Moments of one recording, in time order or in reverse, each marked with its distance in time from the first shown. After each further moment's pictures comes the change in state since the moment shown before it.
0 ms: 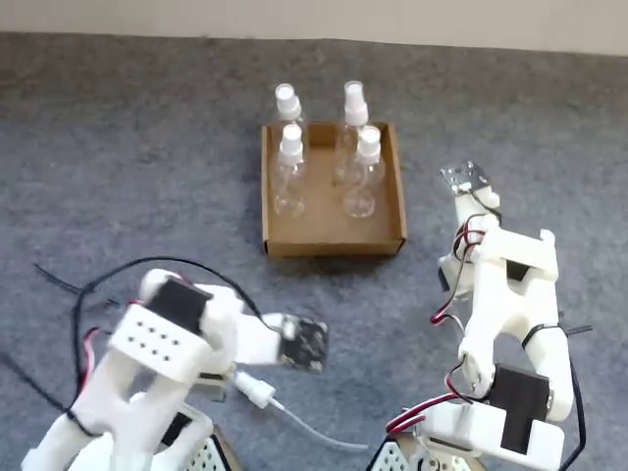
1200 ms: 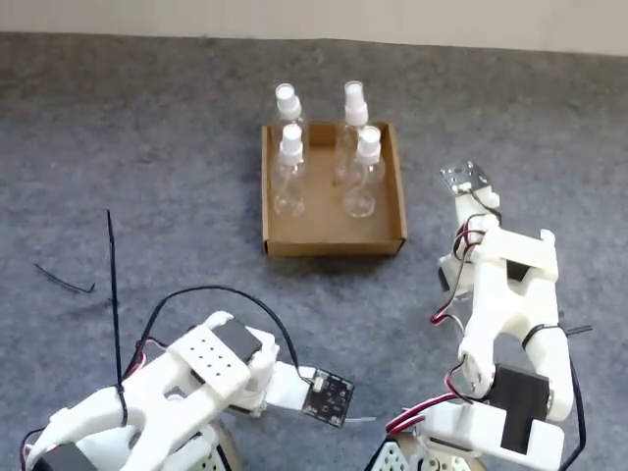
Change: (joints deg) left arm 13.1 10.2 19.9 -27.4 4.7; right arm 0.0 0.0 0.0 0.0 0.0
